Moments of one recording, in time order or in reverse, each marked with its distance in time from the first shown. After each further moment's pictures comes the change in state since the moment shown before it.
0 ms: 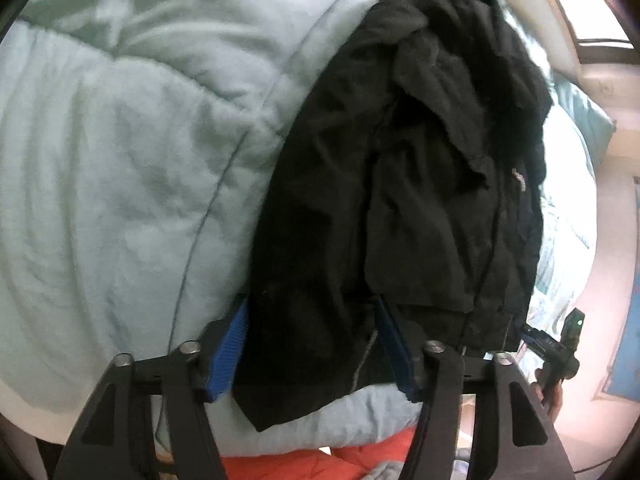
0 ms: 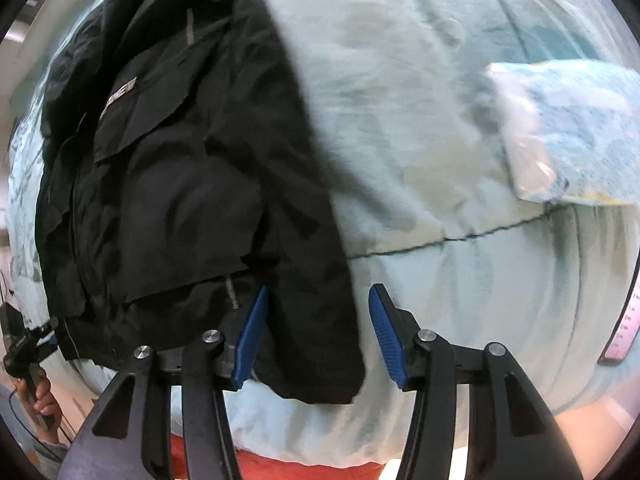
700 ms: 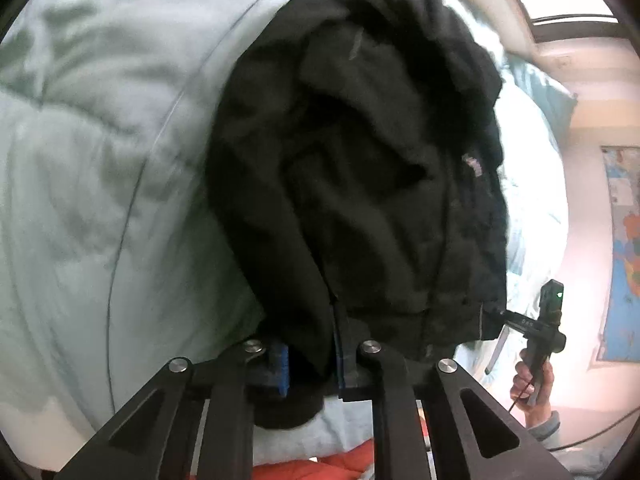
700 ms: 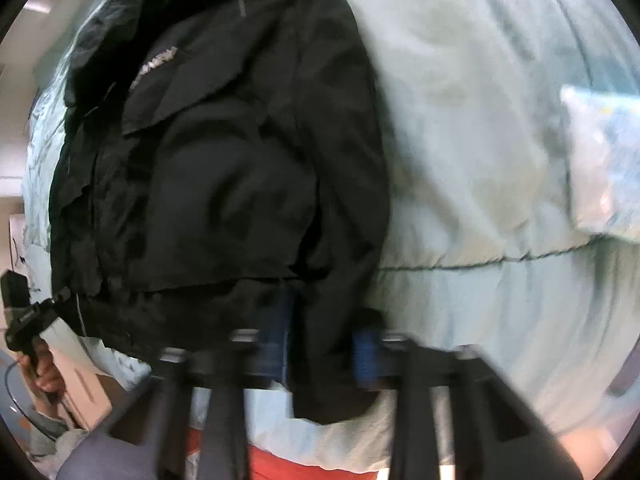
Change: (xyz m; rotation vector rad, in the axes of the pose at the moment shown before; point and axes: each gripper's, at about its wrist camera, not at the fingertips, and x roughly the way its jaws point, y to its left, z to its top) left arm 0.001 -0.034 0.009 0.109 -0.024 -0.113; right arm 0.006 0.023 0.010 -0.073 0.034 0.080
